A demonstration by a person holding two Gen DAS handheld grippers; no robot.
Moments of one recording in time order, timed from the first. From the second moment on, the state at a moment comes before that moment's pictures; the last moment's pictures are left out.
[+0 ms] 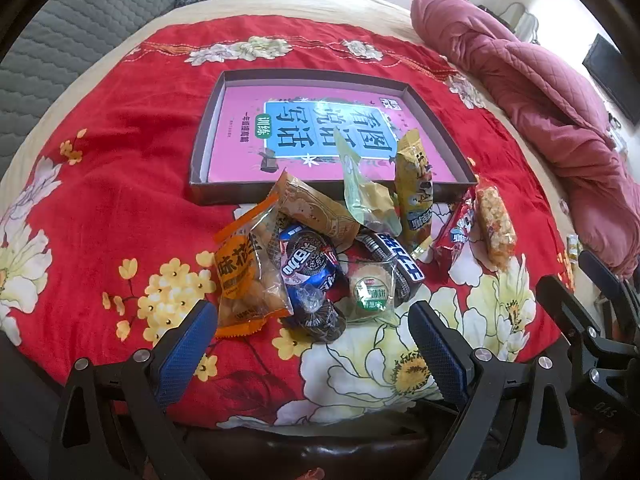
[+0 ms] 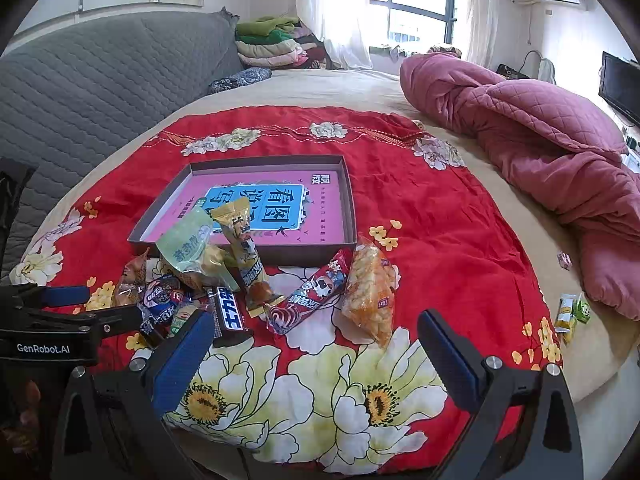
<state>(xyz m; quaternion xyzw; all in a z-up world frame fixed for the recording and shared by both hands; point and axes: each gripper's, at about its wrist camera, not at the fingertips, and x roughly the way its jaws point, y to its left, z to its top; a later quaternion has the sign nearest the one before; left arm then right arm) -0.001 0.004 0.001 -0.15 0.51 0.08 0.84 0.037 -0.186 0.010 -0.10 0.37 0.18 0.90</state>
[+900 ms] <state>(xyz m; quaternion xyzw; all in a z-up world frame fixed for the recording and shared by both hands) -0.002 -0.001 -0.001 -0.14 0.51 0.08 0.84 0.036 -0.186 0.010 -0.11 0.37 0.19 0.91</state>
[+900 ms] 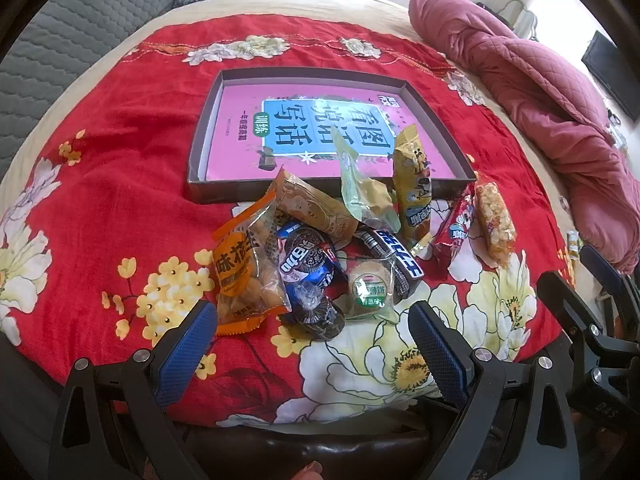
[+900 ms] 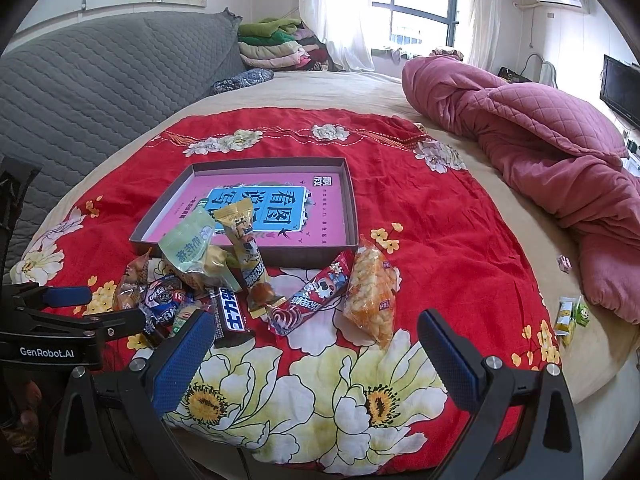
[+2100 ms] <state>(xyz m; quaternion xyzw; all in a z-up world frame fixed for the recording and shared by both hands) 0.003 0.058 -0.013 -0.20 0.52 0.11 0.82 0.062 -0.200 0.001 -0.06 0.38 0.17 0.91</state>
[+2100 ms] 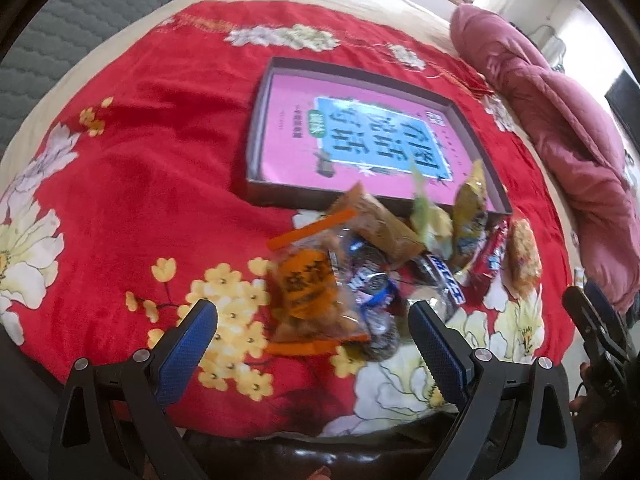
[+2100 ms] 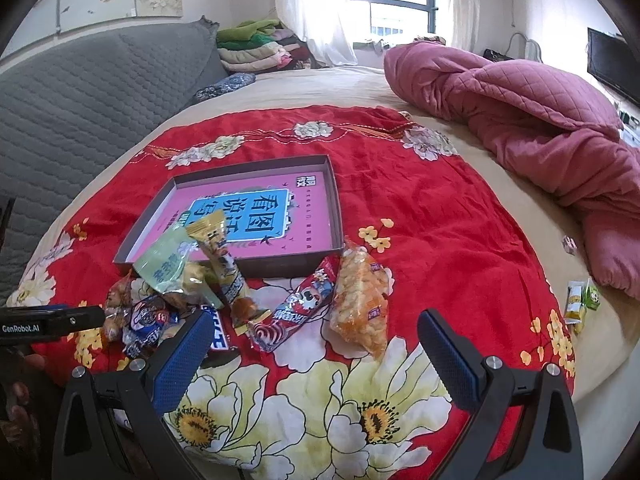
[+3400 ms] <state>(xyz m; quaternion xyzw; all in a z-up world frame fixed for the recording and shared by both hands) 0.022 0.082 -0.062 -0.28 0.54 0.05 0.79 0.155 -0.235 -0.069 0.06 0.47 0.12 0.87</state>
